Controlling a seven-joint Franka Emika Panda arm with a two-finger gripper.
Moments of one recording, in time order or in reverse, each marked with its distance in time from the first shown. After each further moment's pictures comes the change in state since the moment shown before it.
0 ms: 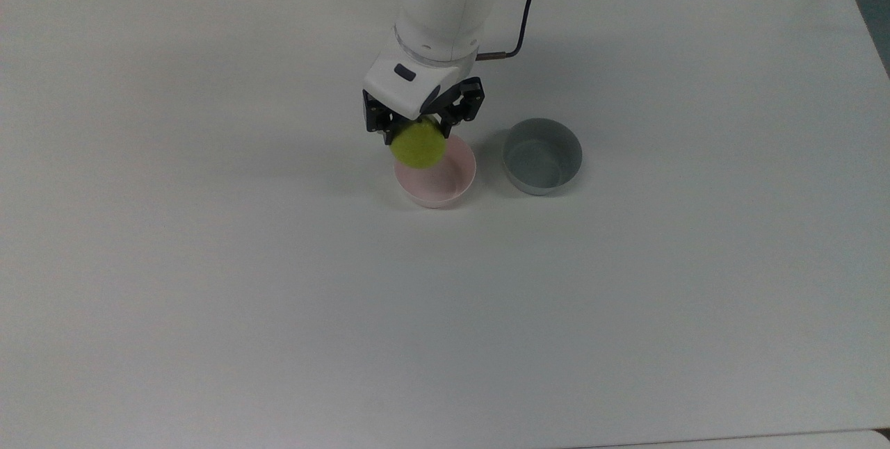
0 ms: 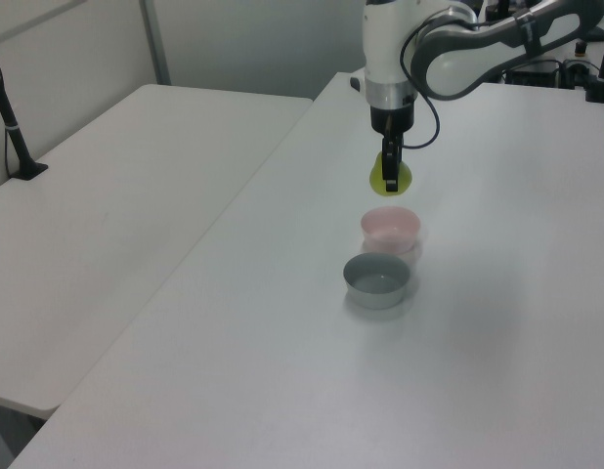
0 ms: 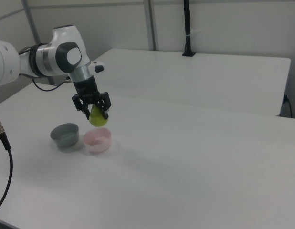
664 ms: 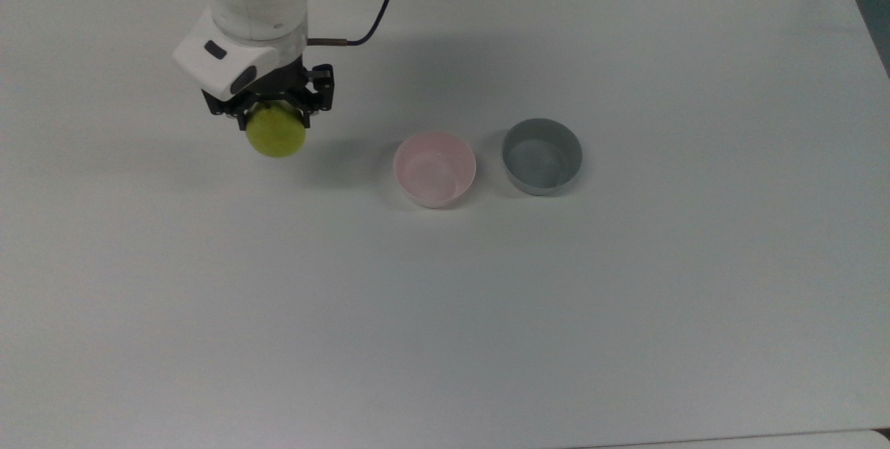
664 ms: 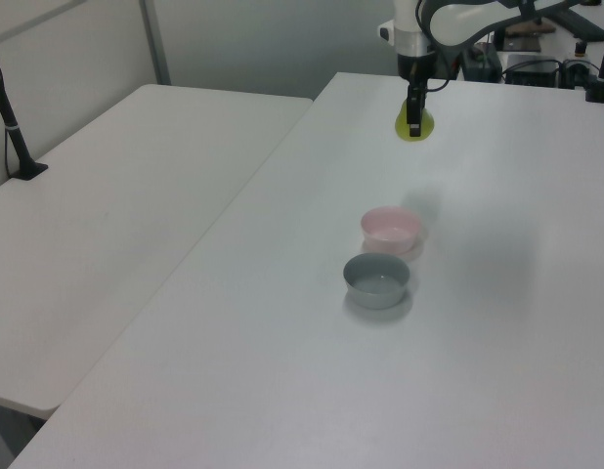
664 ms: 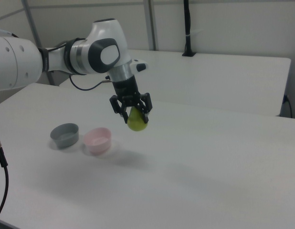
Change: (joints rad) arm -0.188 -0.018 -0.089 0.036 0.000 -0.020 -0.225
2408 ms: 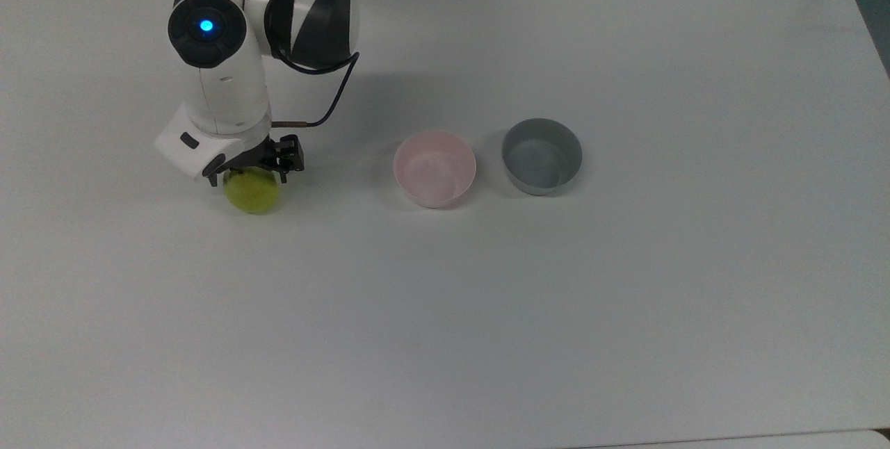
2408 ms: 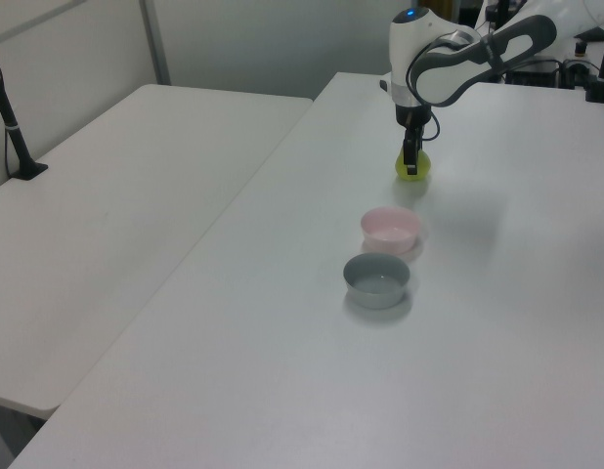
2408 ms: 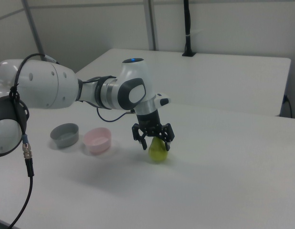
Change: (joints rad) arm -0.030 0.206 -0.062 -0.015 0.000 0.211 -0.034
